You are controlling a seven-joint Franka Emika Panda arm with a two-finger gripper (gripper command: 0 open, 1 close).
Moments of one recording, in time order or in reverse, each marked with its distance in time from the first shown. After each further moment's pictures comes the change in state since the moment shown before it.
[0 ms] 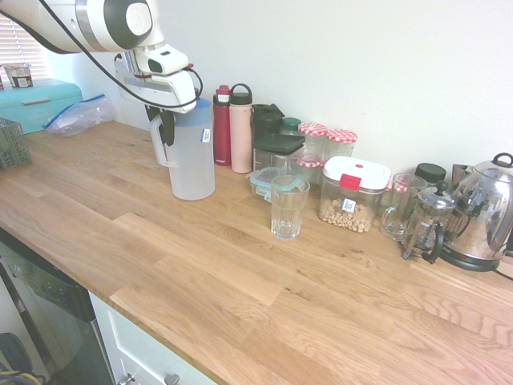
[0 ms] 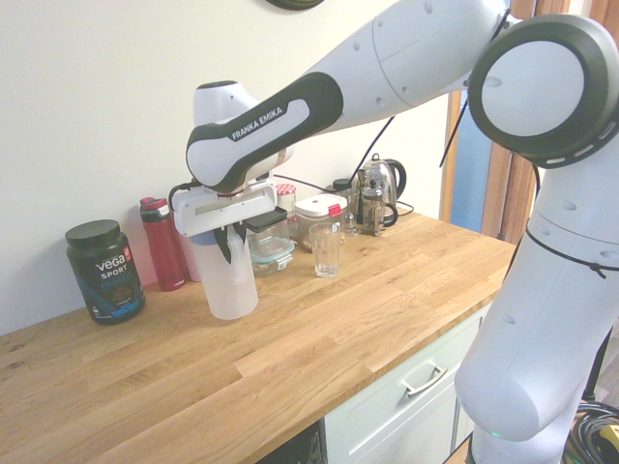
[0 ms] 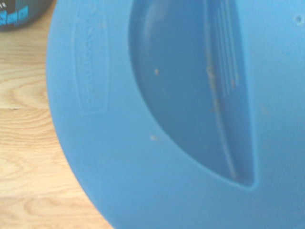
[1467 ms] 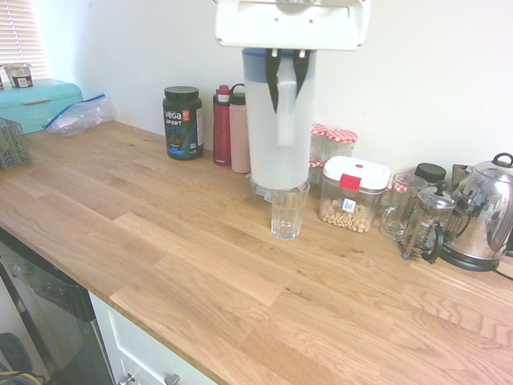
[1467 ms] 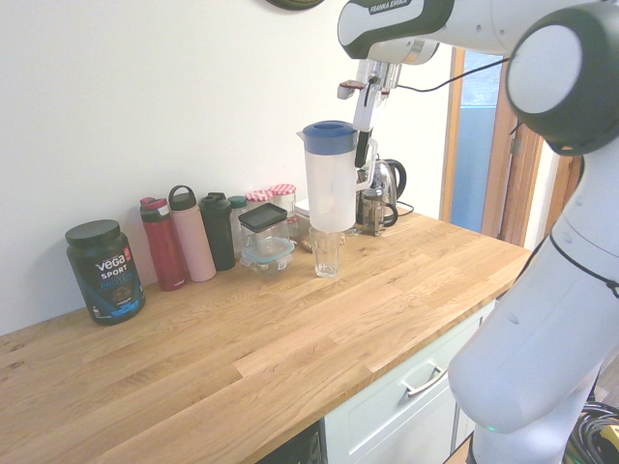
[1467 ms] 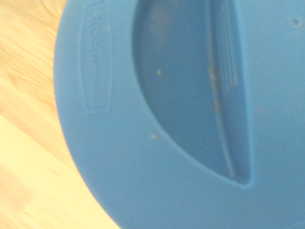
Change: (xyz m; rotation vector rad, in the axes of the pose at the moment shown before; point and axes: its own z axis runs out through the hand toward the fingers) arm 0.243 0.253 -0.120 0.078 -0.071 -0.620
